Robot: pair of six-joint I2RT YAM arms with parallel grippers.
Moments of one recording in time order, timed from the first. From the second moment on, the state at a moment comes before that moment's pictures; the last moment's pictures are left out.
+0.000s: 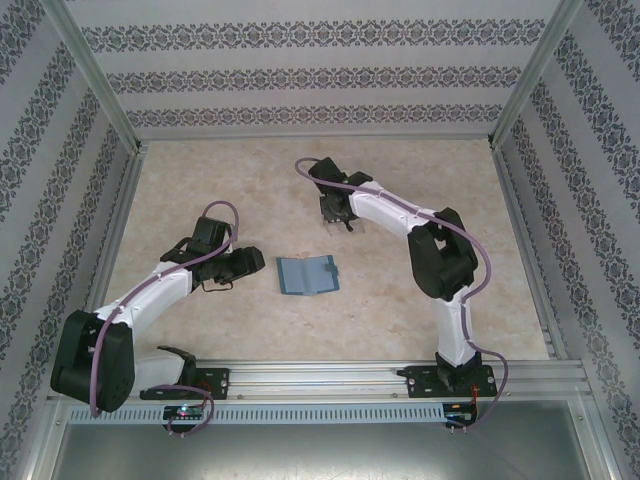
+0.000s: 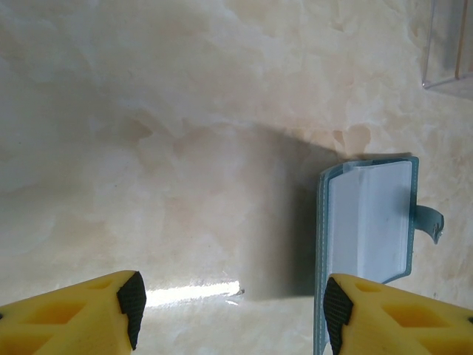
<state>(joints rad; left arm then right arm) -0.25 1.24 0.67 -0.43 0.30 -0.62 0.60 2.07 1.65 -0.77 0.30 0.48</state>
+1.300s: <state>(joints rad) -0.25 1.21 0.64 -0.43 0.29 -0.60 0.61 2.10 1.77 -0.83 0.35 0.41</state>
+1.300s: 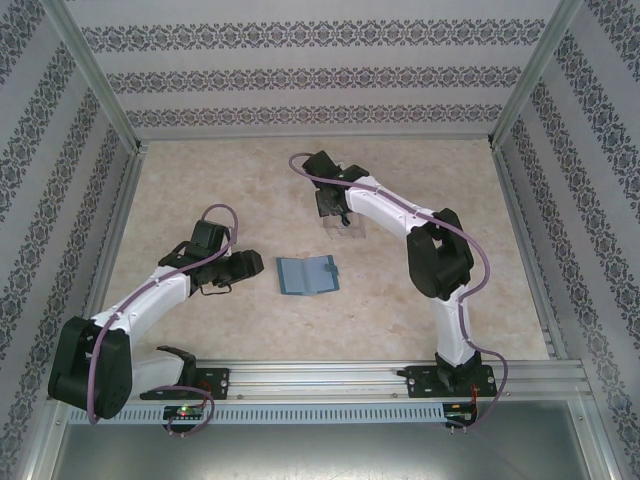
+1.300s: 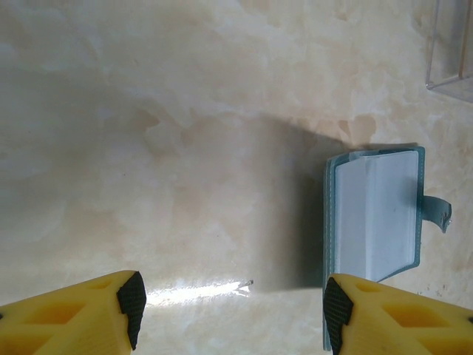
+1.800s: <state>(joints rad) -0.25 1.19 0.64 -0.45 0.28 -0.60 0.61 2.11 1.71 -0.83 0.41 0.39</state>
